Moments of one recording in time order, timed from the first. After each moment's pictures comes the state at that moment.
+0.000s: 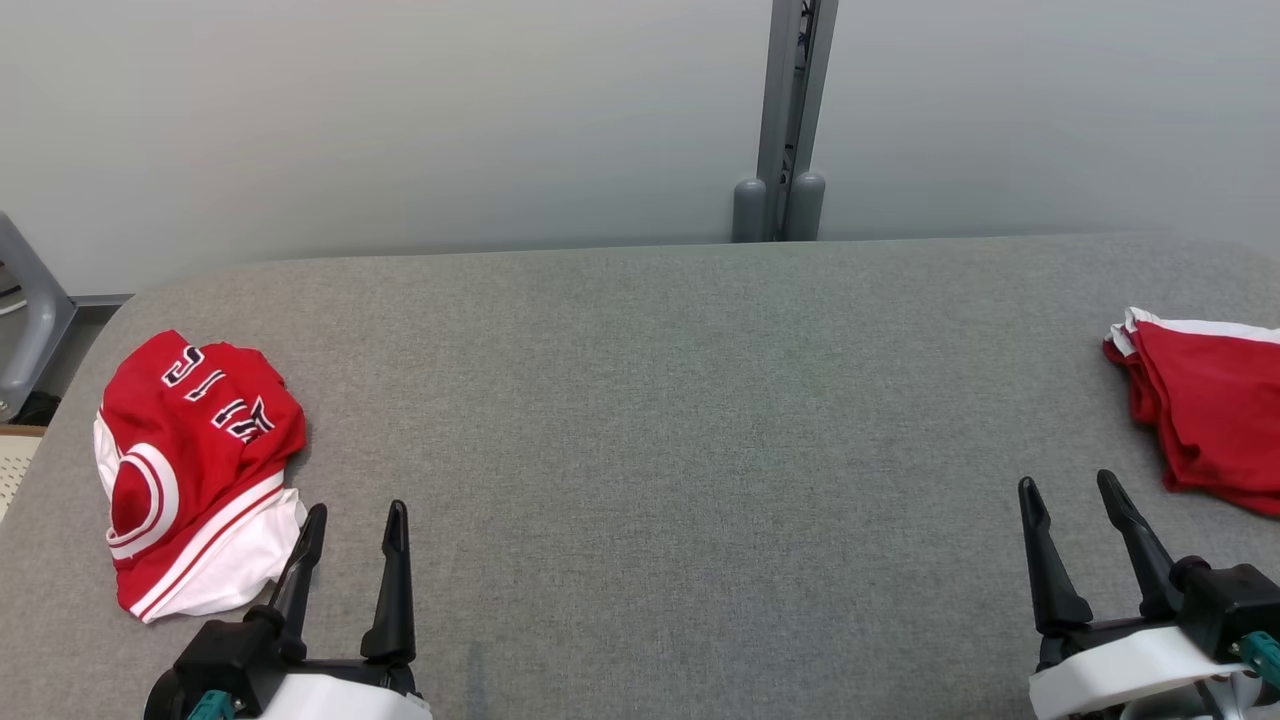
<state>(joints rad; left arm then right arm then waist) 0.05 0.05 -0.07 0.14 -0.26 -0.02 -0.26 -0.03 -0.10 0.02 0.22 0.20 0.13 -0.26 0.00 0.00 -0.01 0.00</state>
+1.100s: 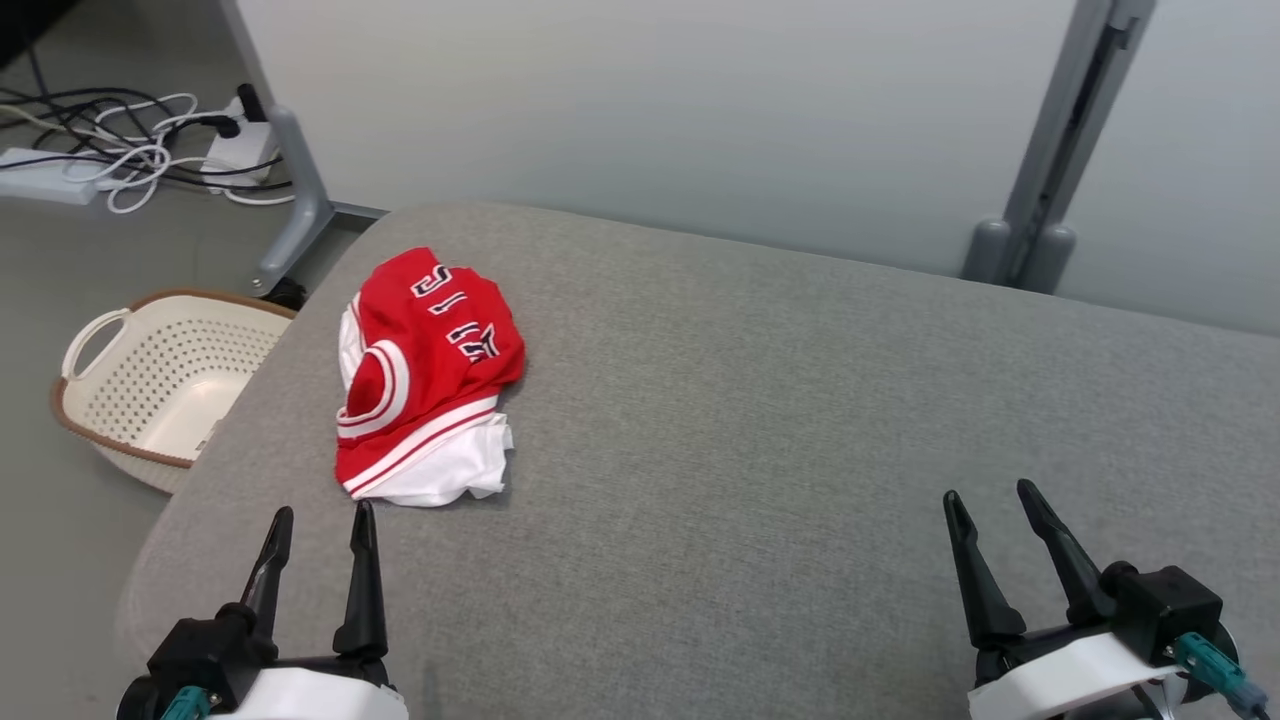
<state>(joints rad) 0.03 0.05 -0.02 0.17 -0.25 -0.01 -0.26 -0.04 -0.09 0.14 0.22 0.26 0.13 -0.26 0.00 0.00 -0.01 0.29</state>
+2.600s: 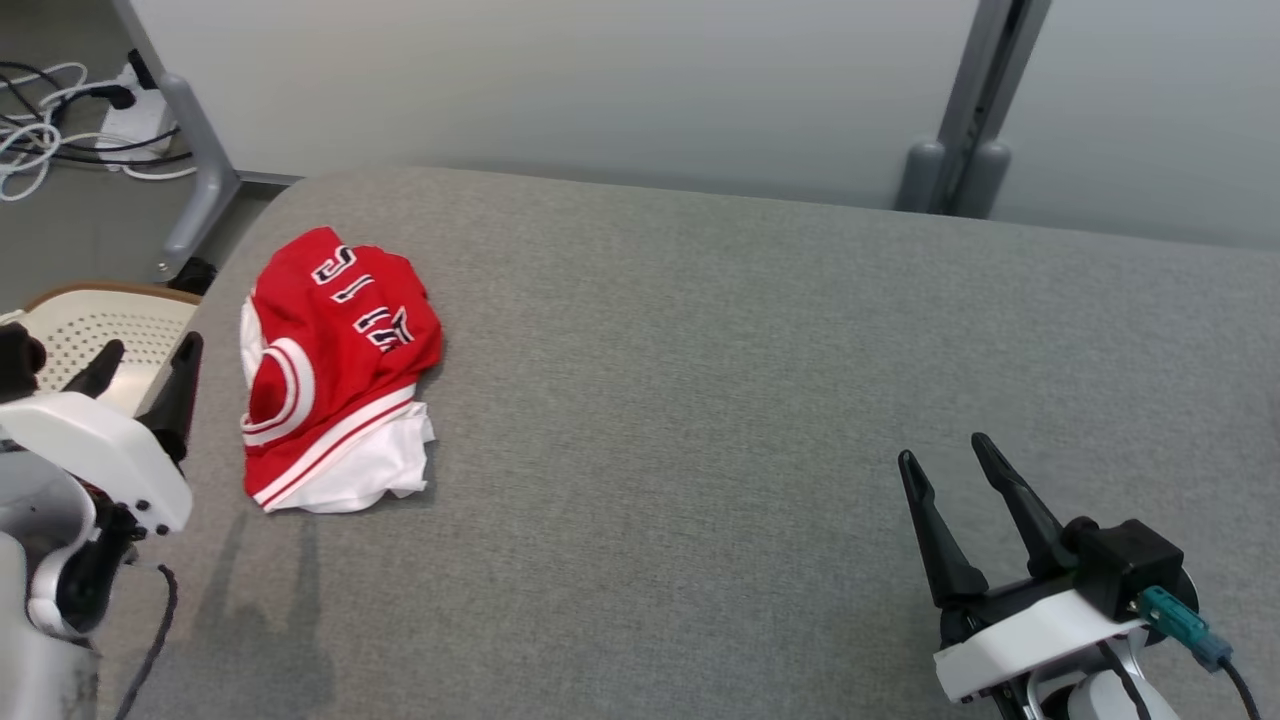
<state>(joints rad) -0.35 0.33 0.08 0.29 -0.45 -0.10 0.32 -0.12 -0.10 0.22 0.23 0.28 0.13 -0.26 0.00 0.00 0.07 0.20</state>
